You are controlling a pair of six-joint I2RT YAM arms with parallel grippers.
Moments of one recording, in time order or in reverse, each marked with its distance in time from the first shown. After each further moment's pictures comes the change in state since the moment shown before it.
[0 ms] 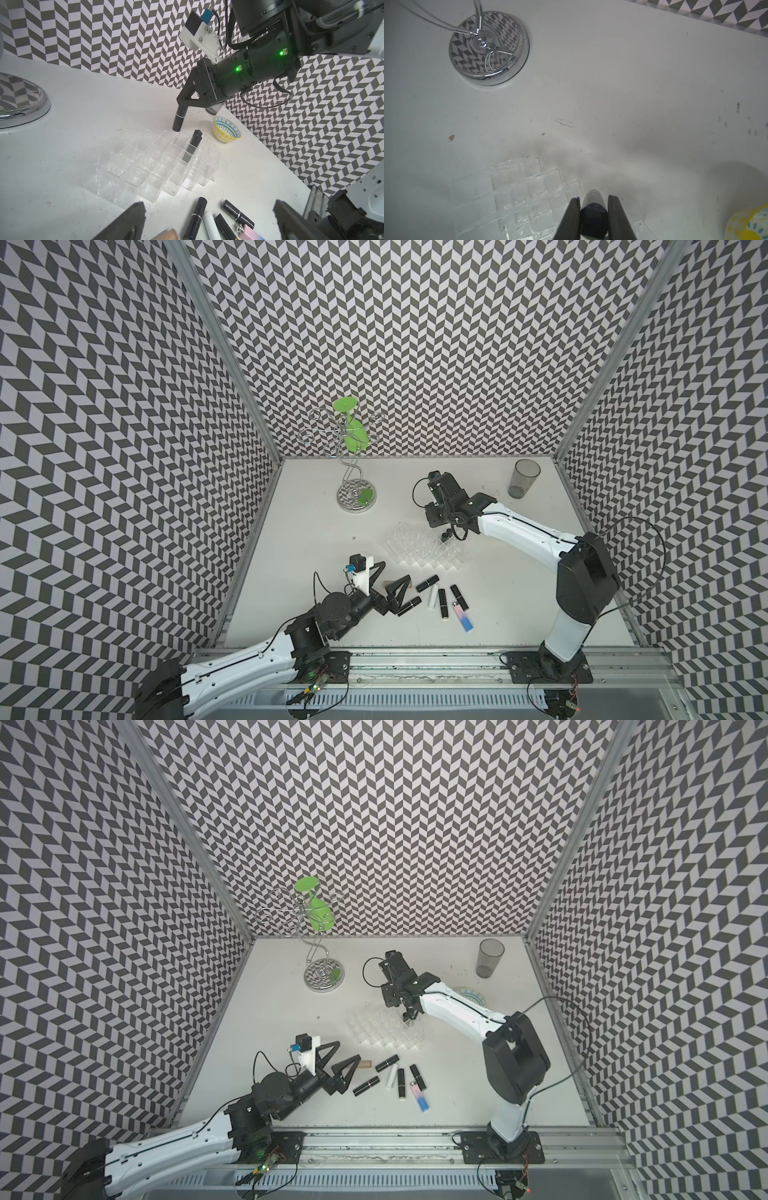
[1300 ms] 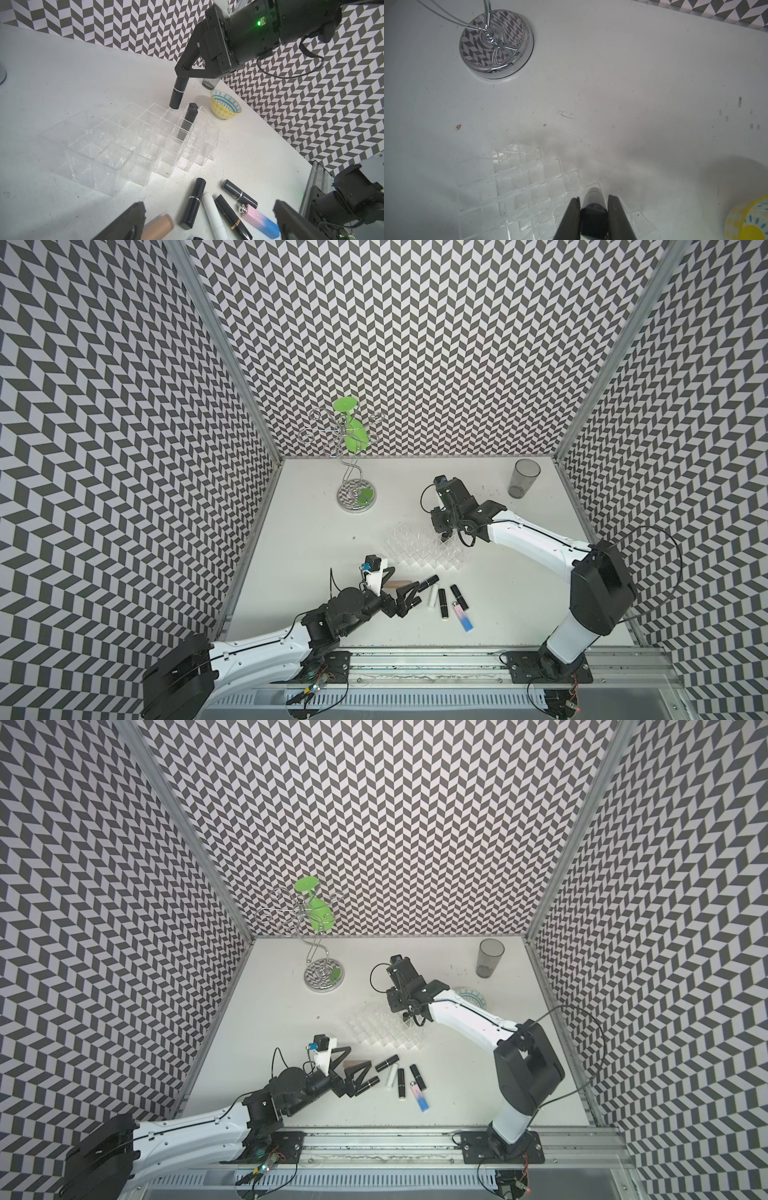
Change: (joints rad) left arm 0.013 0.262 -0.001 0.162 0.083 -0.004; right arm -0.003 -0.092 -0.129 0.072 -0.056 -0.006
